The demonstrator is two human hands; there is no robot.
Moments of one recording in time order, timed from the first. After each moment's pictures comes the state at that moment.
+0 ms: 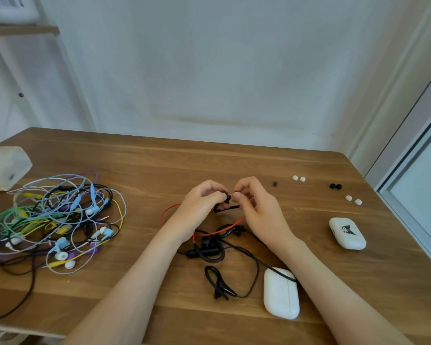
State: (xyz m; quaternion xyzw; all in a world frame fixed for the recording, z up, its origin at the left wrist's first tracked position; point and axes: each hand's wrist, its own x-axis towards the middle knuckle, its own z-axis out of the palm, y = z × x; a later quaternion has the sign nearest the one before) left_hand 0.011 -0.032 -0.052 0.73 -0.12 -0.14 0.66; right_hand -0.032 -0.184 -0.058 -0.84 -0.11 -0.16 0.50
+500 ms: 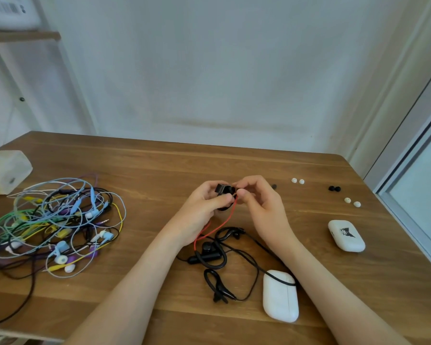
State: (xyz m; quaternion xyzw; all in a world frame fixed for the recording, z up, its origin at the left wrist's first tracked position) left_hand 0.011 -0.035 -0.057 0.61 -0.13 -0.17 0.76; right_hand -0.030 -0.183 -0.055 -0.75 -0.09 -0.19 0.63
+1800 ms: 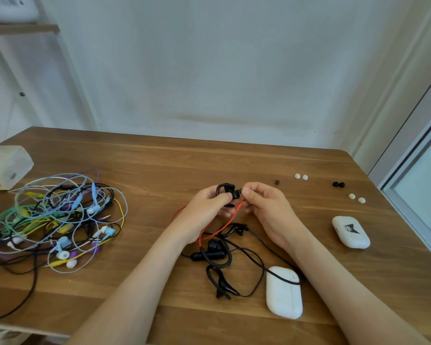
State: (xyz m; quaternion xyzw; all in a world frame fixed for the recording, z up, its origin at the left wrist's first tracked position) left_hand 0.013 -0.042 -0.064 0.67 -0.12 -0.19 0.71; right_hand -0.019 -0.195 -0.063 -0.65 -0.01 -0.02 0.76
